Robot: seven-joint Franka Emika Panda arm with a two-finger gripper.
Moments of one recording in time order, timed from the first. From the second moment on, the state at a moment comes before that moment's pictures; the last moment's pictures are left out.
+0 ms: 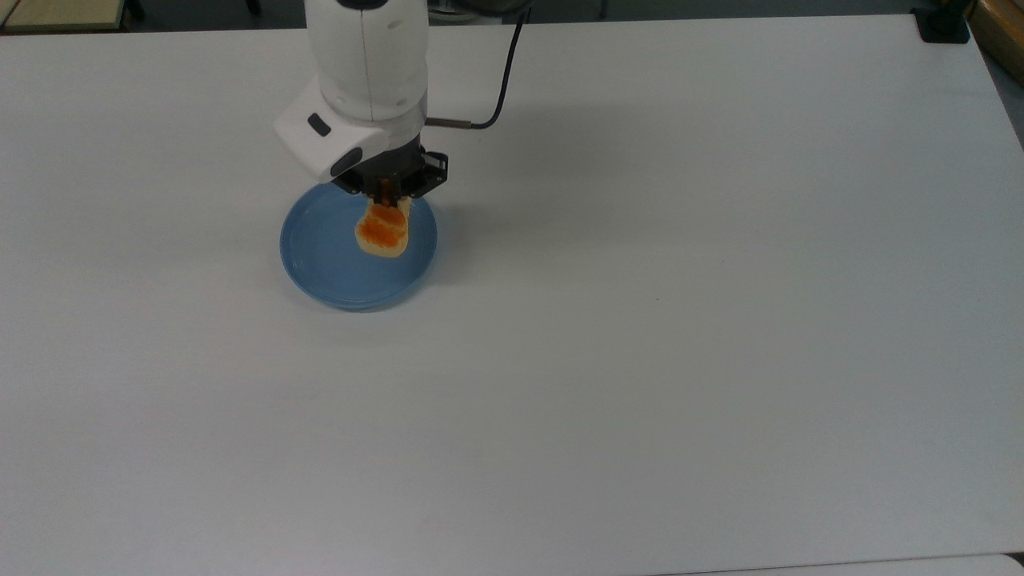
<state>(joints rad) -0.14 0.33 0.16 -1.59 -0.16 1.85 0.06</state>
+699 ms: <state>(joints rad) -0.14 0.39 0.09 -1.76 -0.17 2.07 0.03</state>
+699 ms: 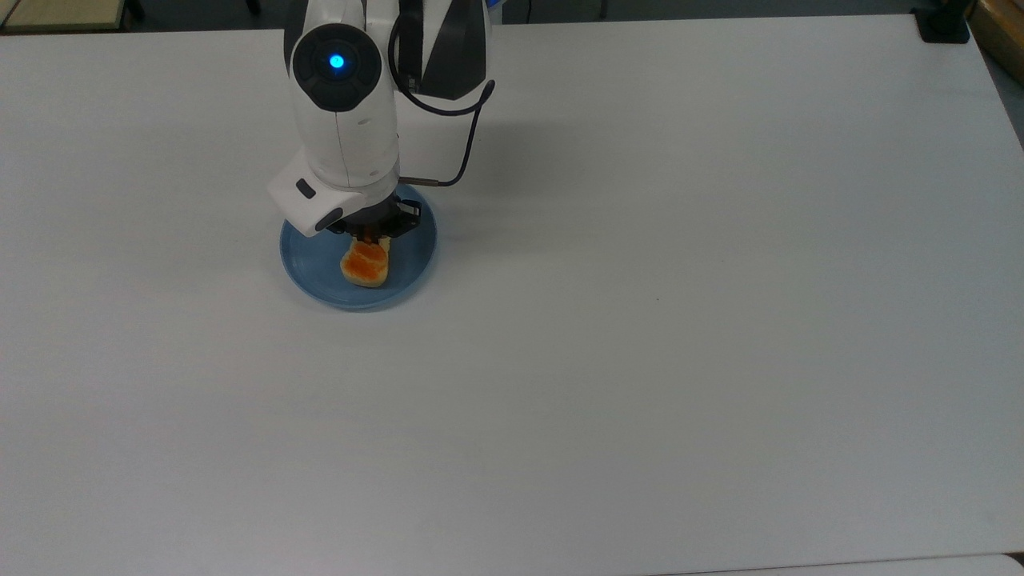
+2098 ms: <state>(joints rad) -0.14 0.20 0.04 -1.50 -0.17 1.67 0.03</state>
